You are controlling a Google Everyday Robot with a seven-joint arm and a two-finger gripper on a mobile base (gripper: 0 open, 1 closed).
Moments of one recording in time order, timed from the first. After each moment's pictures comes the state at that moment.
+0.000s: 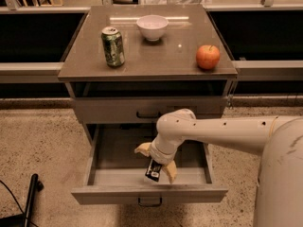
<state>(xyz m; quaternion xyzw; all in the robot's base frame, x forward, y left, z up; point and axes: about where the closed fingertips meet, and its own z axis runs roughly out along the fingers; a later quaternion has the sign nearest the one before) 0.516 -0.011 0.484 -0.93 0.33 0.08 0.13</state>
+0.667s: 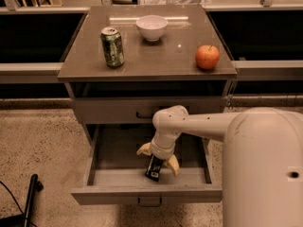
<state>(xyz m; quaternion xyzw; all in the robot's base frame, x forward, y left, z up) 0.544 -0.027 0.439 -0.95 0.28 0.11 0.08</state>
